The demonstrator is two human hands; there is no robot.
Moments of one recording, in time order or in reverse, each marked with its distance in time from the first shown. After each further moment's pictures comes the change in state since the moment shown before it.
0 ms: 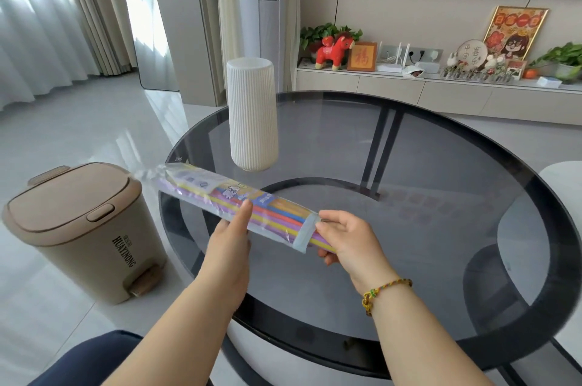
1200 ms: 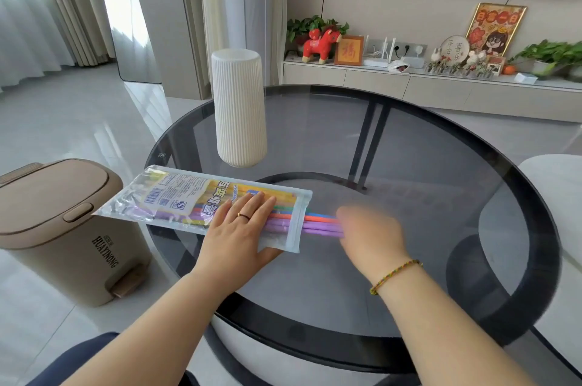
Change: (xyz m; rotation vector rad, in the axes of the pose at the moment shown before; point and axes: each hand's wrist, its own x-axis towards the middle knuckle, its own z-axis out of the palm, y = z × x) left_hand 0.030 -0.017 -0.014 1.611 -0.195 0.859; right_hand 0.008 -0.002 -0.034 -1.461 0.138 -0.312
